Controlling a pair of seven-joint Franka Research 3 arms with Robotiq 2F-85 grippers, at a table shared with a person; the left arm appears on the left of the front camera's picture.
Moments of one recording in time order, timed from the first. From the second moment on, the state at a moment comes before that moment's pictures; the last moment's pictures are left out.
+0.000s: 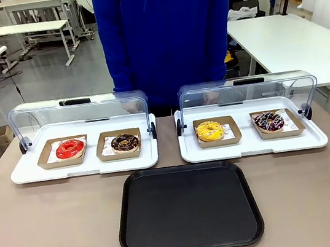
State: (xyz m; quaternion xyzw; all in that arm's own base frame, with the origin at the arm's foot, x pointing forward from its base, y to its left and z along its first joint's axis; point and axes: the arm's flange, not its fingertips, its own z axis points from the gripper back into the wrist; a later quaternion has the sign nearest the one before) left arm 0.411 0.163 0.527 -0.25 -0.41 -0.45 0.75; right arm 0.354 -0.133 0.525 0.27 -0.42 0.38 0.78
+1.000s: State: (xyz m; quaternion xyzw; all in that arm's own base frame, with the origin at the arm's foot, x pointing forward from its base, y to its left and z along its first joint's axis) left arm 0.411 0.163 0.527 -0.25 -0.41 -0.45 0.75; right arm 0.354 -0.133 0.525 0.27 -0.42 0.38 0.78
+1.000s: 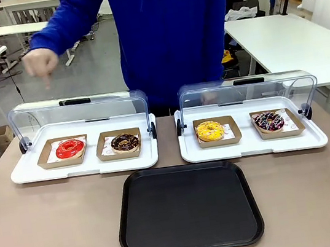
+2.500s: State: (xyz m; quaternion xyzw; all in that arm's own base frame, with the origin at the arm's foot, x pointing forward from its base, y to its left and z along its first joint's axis) left arm 0.411 0.163 0.527 -0.25 -0.41 -0.45 0.75; right arm 0.354 -0.133 0.525 0.27 -0.42 0.38 0.78
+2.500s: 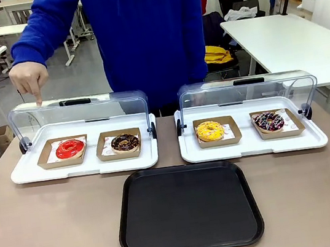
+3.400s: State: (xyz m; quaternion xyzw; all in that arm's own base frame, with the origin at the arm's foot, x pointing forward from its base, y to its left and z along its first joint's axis) left arm 0.431 0.070 0.518 -0.05 -0.25 -0.63 0.73; right arm 0.354 -0.133 0.526 0.27 -0.42 0.38 0.78
